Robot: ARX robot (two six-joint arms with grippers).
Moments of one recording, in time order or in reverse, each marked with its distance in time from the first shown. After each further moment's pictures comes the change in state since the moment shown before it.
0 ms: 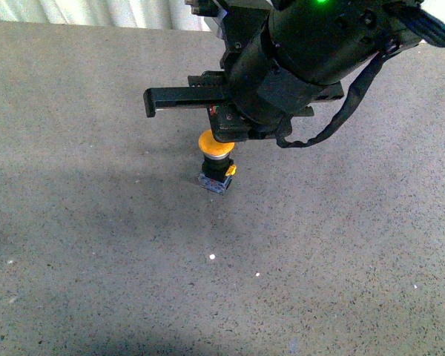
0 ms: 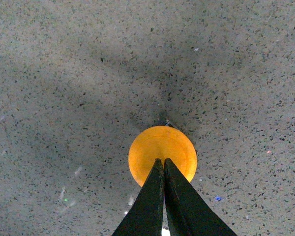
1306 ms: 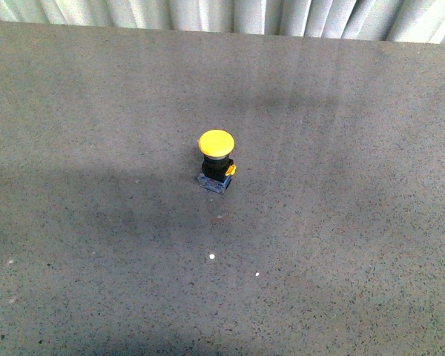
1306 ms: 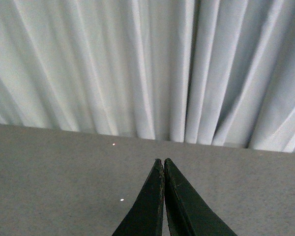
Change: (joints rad) left arm 0.002 -0.003 0.000 -0.006 0.000 0.000; right arm -0.185 -0.603 -0.595 0.928 0.292 -0.201
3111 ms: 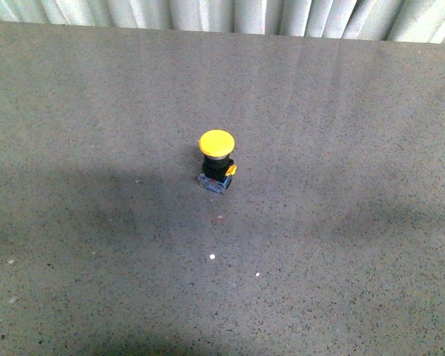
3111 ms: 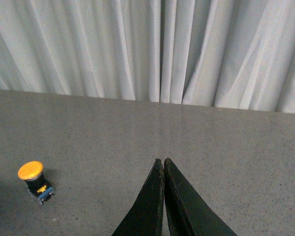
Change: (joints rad) left arm 0.000 0.000 0.000 0.000 0.000 0.000; right arm -0.269 -1.044 -0.594 -0.448 -0.268 -0.045
